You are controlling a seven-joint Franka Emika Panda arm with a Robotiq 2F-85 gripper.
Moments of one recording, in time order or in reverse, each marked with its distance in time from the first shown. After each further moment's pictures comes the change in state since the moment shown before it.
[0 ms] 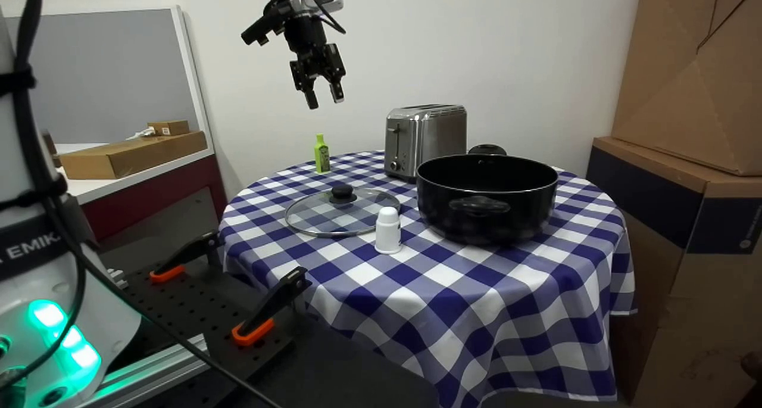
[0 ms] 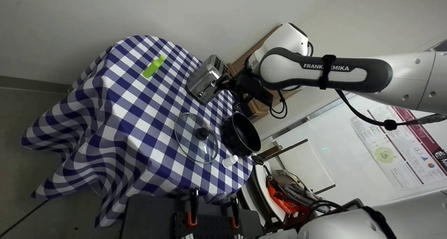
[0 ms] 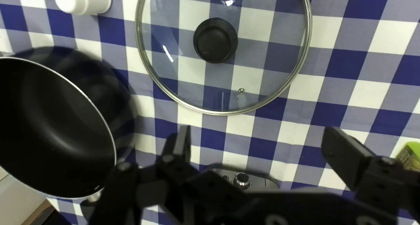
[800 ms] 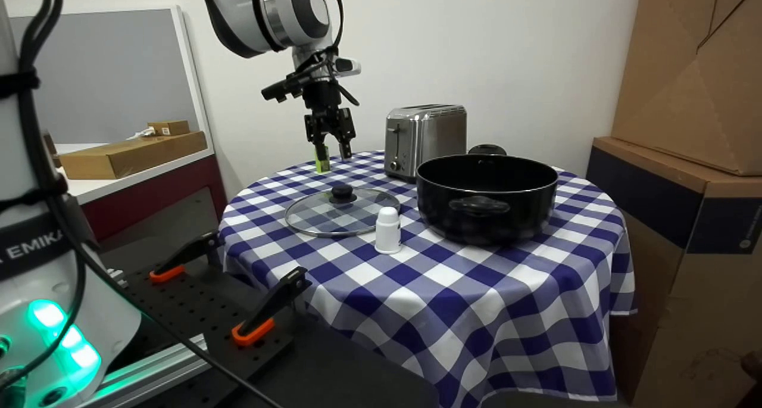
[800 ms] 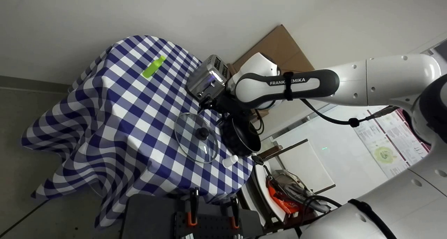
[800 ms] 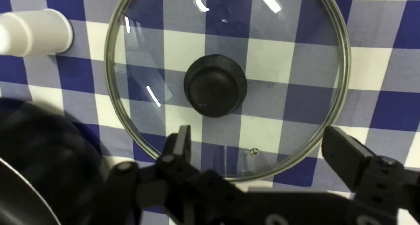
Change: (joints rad) arm 0.074 0.246 -0.143 -0.005 0.008 0.162 0.000
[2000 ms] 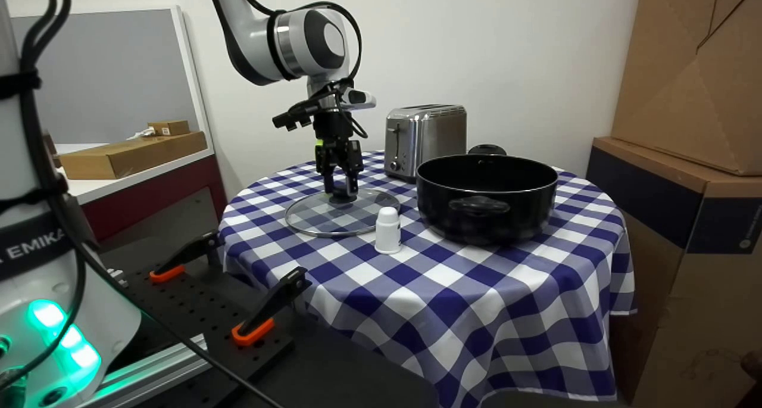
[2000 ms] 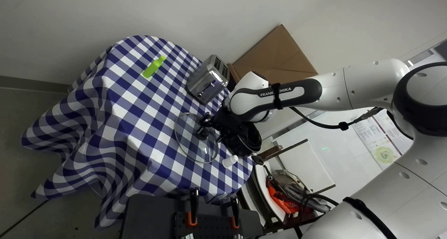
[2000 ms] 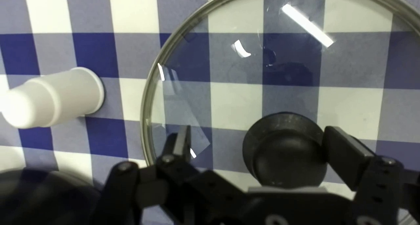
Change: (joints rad) arm 0.031 0.097 -0.113 -0.029 0.030 0.007 -0.005
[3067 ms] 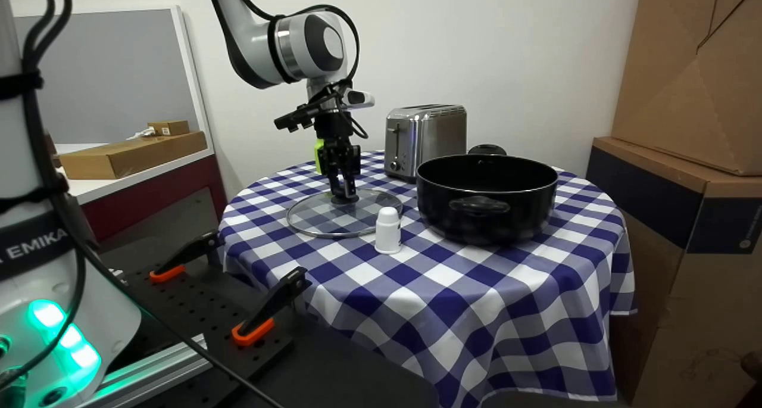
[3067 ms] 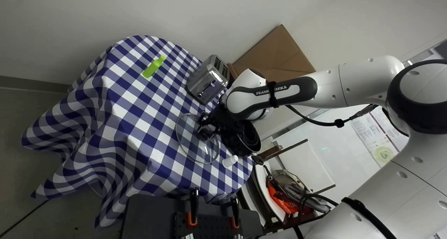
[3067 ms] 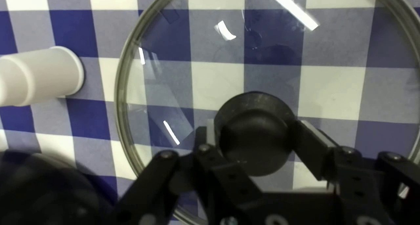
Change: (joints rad) arm 0.061 0.028 -0.039 0.031 0.000 0.037 0.014
